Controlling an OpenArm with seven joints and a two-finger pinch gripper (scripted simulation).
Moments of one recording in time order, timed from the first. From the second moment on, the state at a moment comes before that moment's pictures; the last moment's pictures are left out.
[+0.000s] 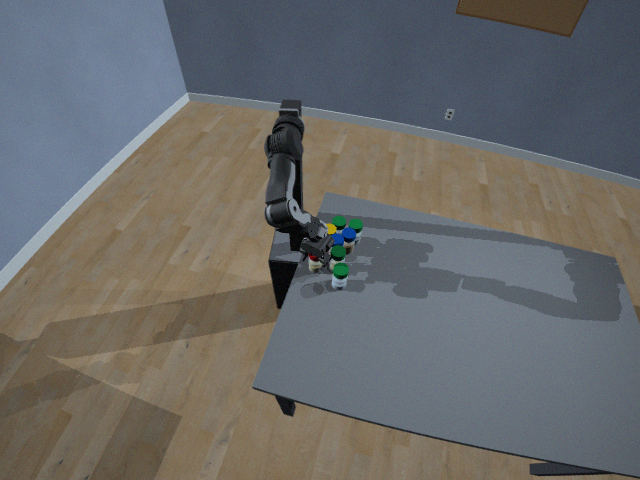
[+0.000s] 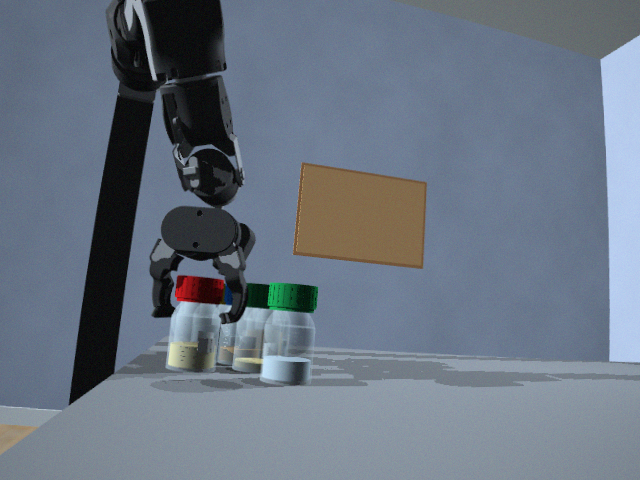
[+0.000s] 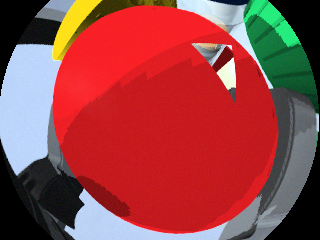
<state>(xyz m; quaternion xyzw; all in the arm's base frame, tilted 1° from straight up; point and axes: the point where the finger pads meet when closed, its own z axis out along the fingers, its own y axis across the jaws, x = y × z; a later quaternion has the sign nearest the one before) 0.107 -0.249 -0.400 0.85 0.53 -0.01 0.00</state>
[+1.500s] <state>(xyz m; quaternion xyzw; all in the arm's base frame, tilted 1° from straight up) 0.110 -0.241 -0.369 0.85 0.53 0.00 0.00</state>
